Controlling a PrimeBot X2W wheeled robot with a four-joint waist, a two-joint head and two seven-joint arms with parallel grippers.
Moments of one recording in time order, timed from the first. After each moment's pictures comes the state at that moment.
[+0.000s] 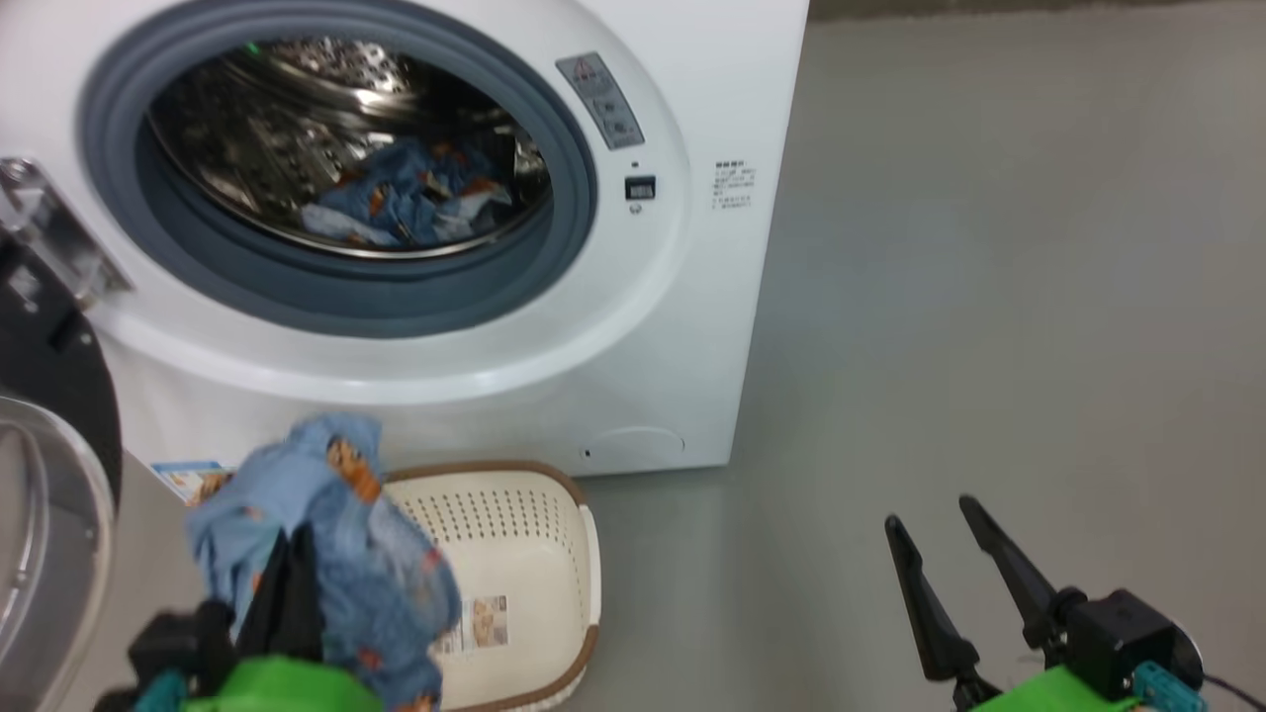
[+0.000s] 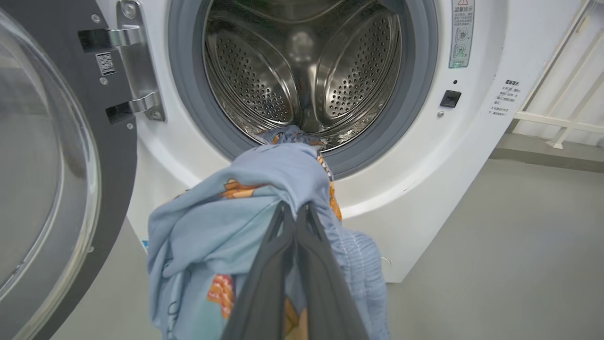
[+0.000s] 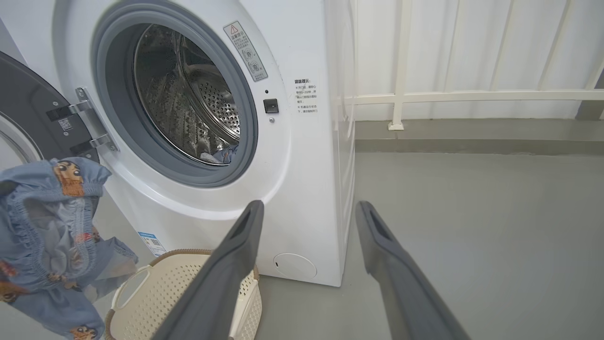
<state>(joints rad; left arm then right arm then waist) -0.02 0.16 -0.20 0.10 -0.40 0.13 -0.15 0.10 -0.05 0.07 -0.10 0.17 0.12 -0.12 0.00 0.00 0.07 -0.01</state>
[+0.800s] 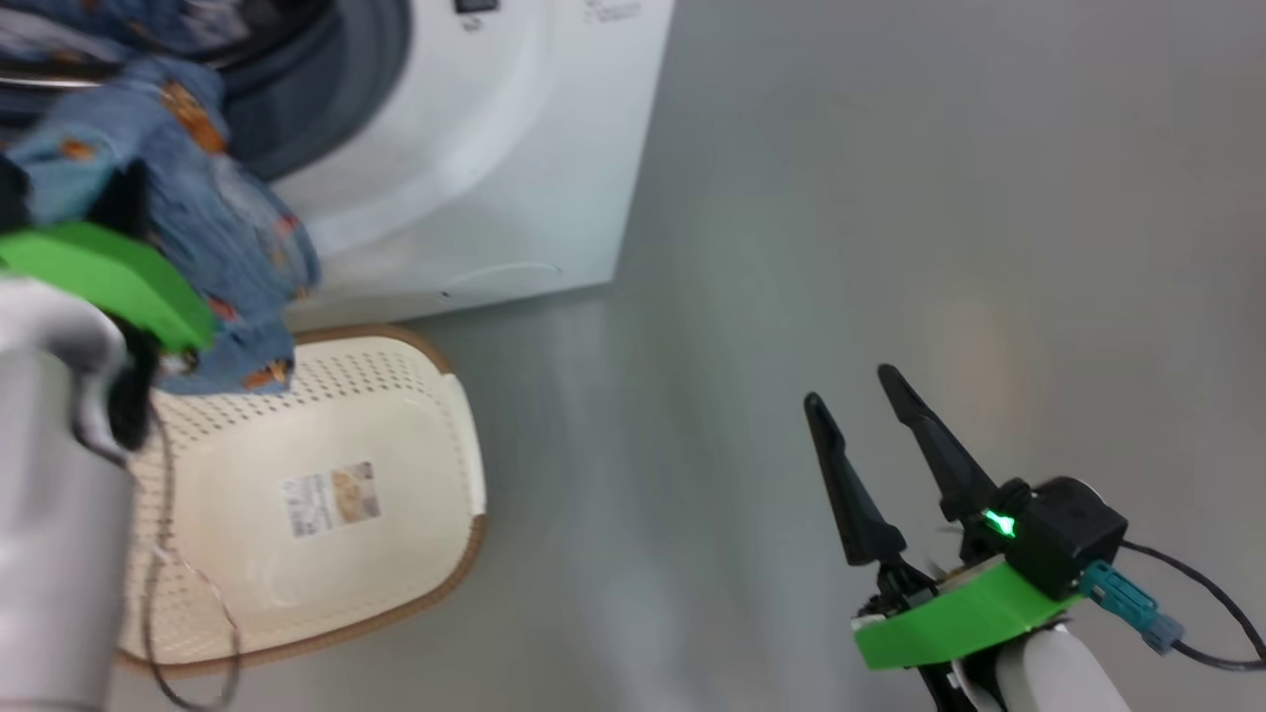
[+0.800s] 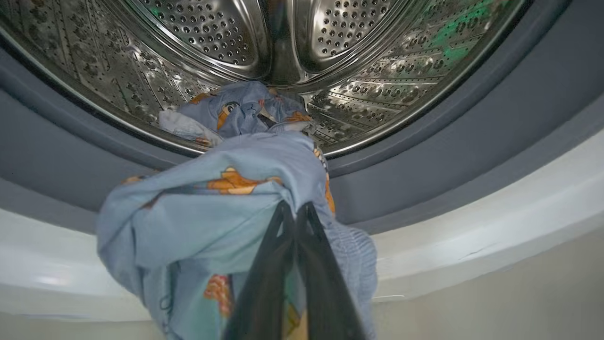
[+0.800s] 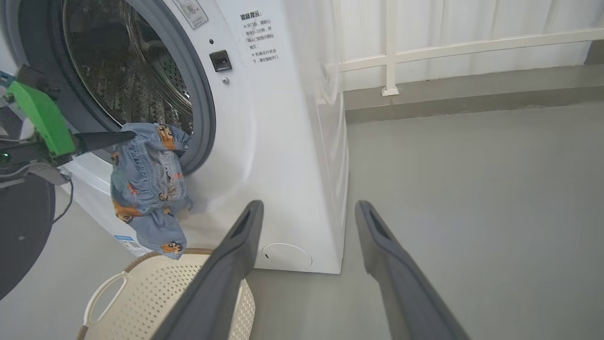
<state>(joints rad) -0.84 0.26 -0.17 0.69 -0.48 -0.03 0.07 -0.15 -0.05 0.20 -0.01 0.25 0.12 -0.24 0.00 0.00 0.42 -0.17</state>
